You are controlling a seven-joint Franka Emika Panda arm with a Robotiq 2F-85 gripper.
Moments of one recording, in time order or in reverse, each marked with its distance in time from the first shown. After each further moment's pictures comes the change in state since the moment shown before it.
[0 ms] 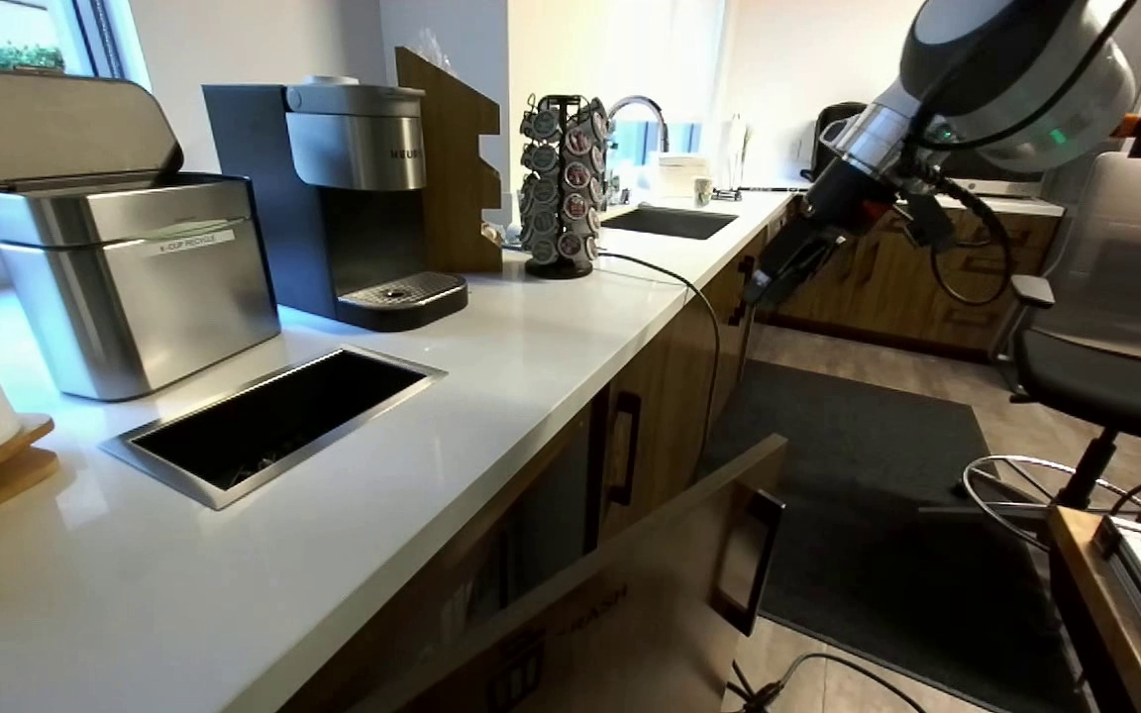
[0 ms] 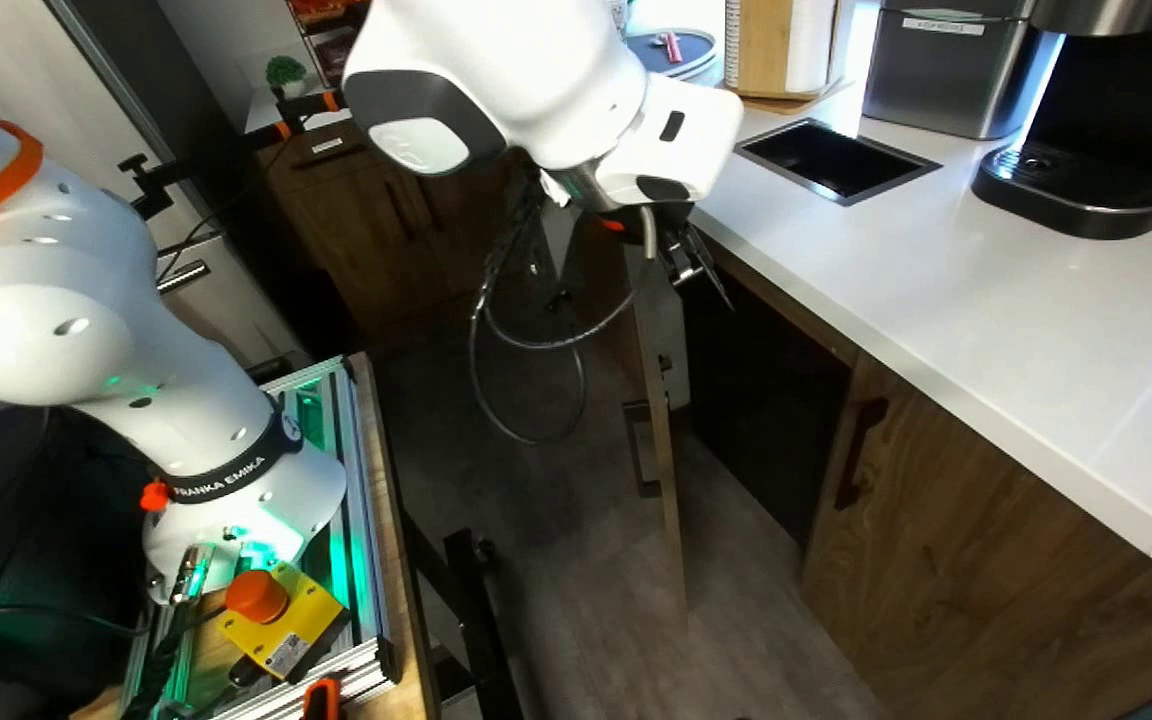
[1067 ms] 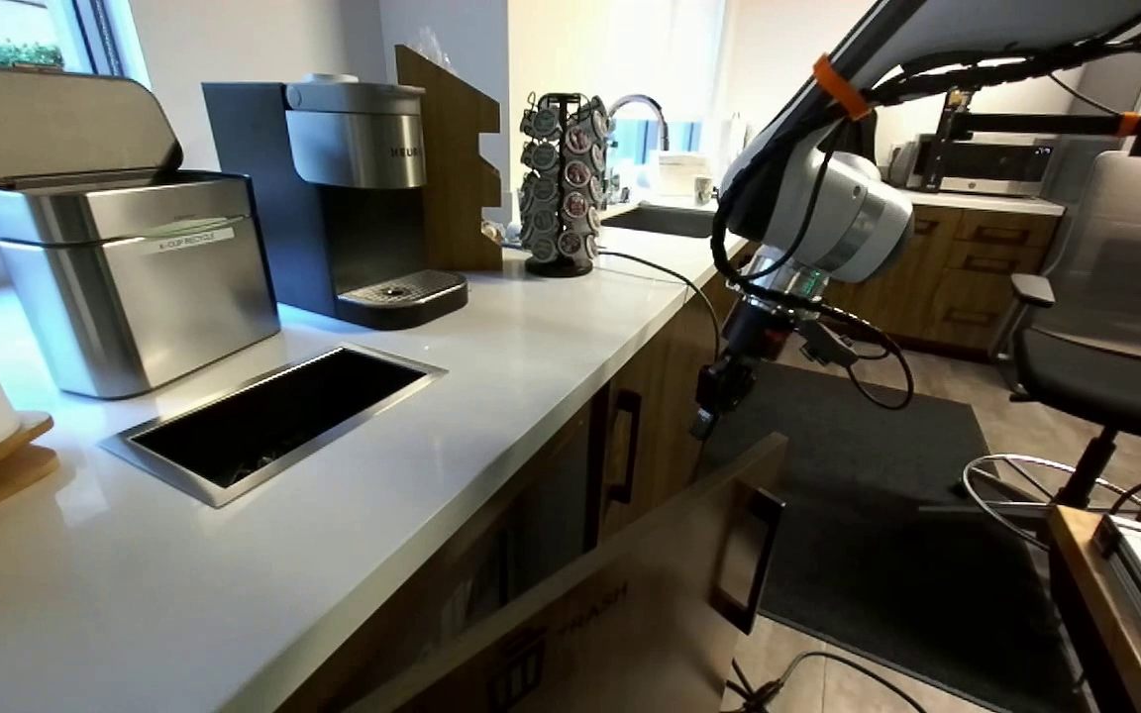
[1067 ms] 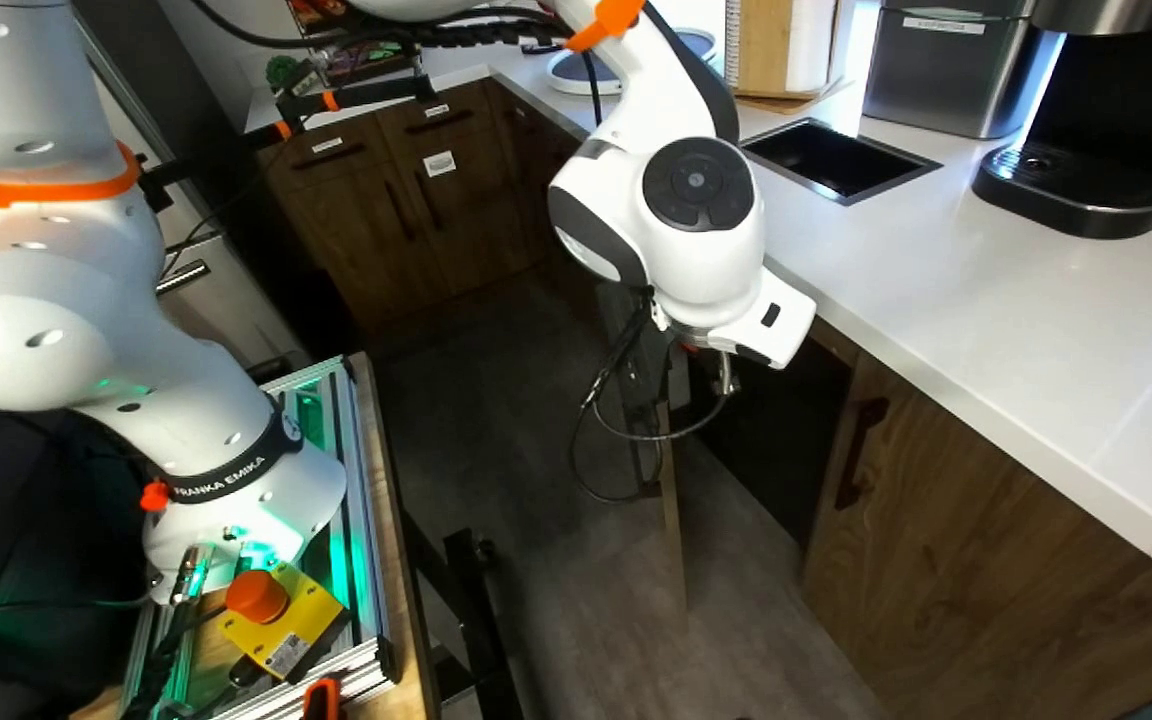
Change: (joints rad) arm -0.144 0.576 0.164 0.326 0.482 -0.273 -0.322
